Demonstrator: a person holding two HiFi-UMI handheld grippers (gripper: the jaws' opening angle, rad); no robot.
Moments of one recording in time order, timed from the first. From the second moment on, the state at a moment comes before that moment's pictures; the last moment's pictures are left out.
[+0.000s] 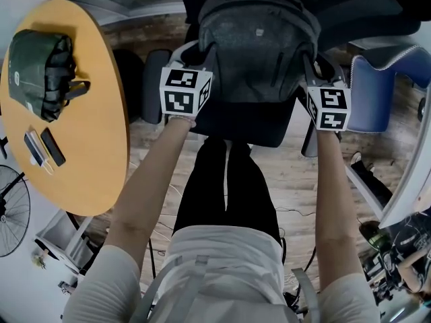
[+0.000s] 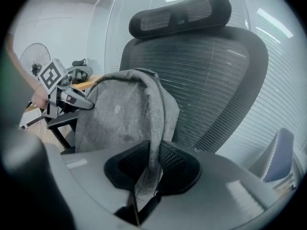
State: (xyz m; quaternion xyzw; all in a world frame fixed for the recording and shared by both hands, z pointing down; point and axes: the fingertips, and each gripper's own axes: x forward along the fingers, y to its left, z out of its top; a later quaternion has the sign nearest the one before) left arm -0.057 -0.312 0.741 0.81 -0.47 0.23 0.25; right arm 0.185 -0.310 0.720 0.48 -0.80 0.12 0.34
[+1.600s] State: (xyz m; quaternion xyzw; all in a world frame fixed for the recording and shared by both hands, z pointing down) left arm -0.058 -0.323 0.592 0.83 -0.48 0.20 0.19; right arm 0.181 -0.299 0.585 0.51 -0.81 0.10 0.28
